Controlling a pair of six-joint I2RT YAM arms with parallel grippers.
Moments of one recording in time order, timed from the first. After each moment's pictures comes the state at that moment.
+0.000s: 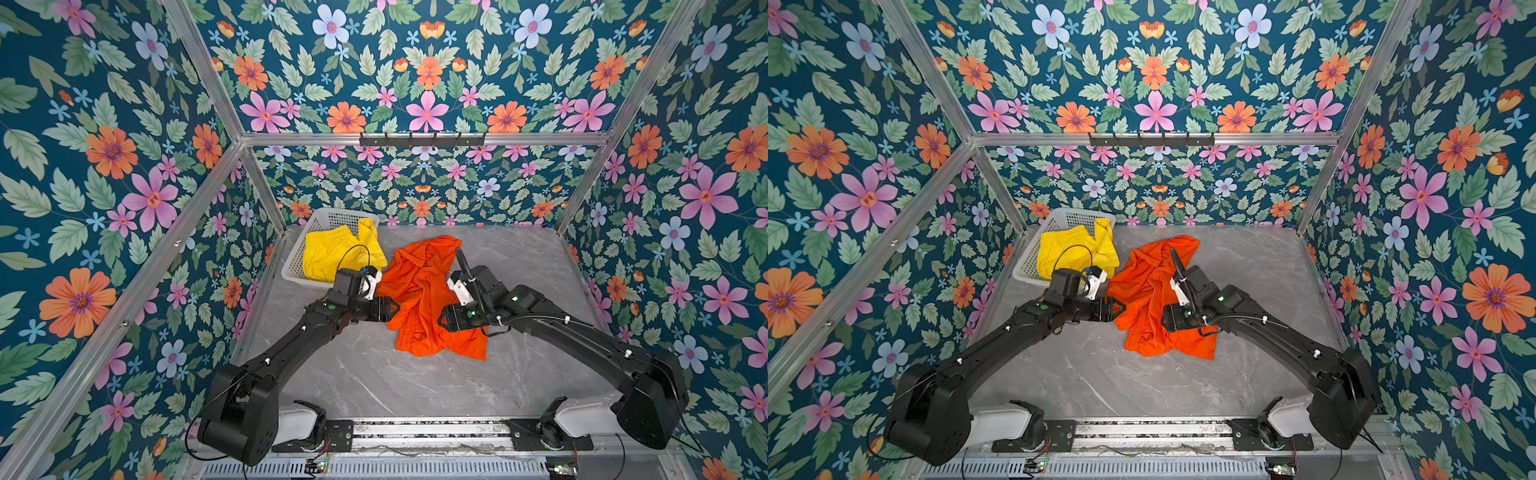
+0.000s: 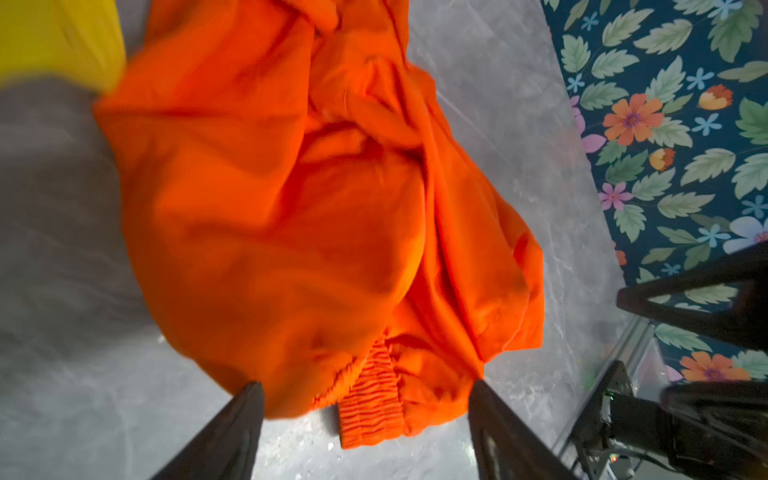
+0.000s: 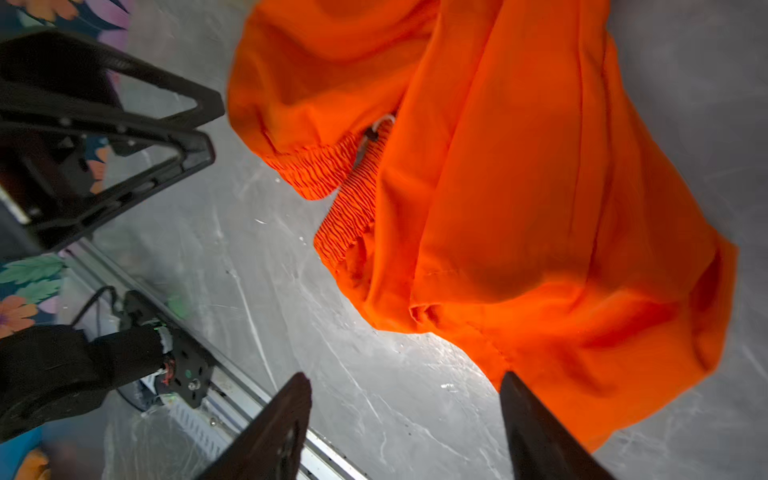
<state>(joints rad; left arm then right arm) -0.41 1.29 0.74 -0.26 0.45 -0.34 0.71 1.41 1.10 -0.73 -0.17 0.47</state>
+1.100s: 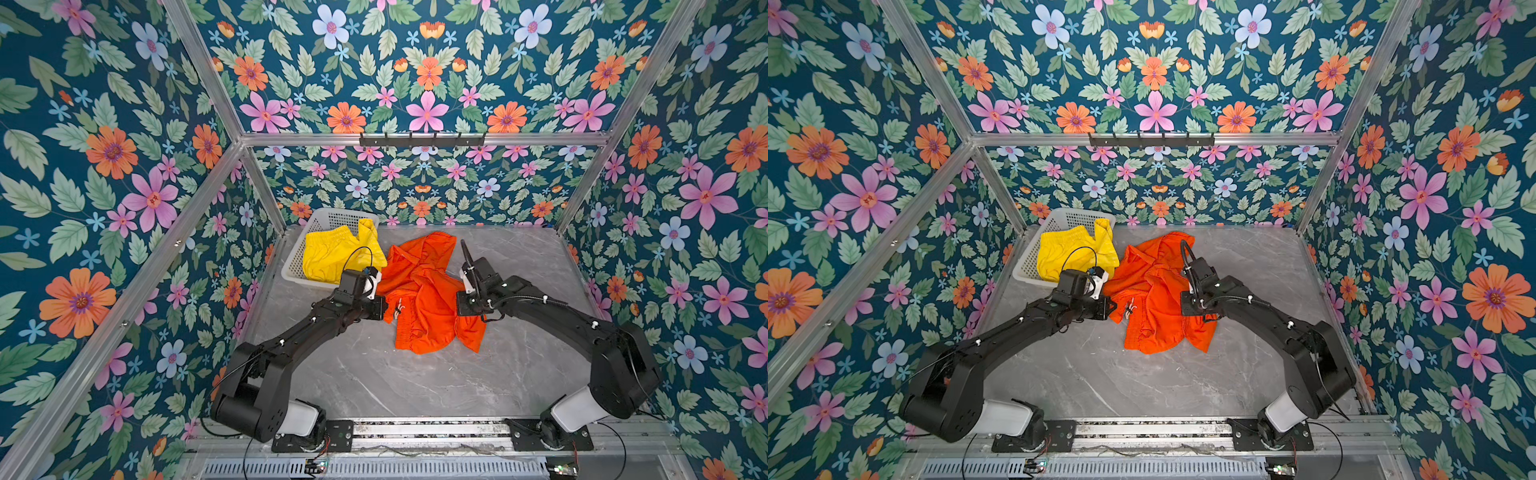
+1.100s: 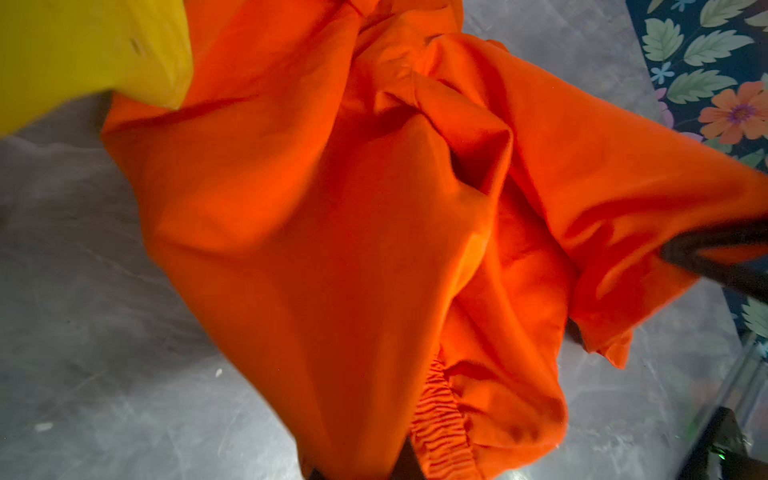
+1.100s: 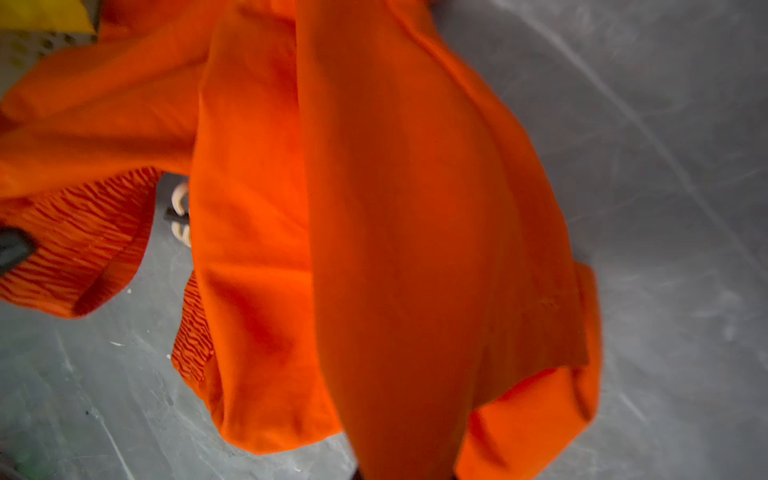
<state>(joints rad) -0.41 1.39 0.82 -0.27 0.33 -0.27 0.53 1.53 1.14 -0.65 -0.04 0.42</state>
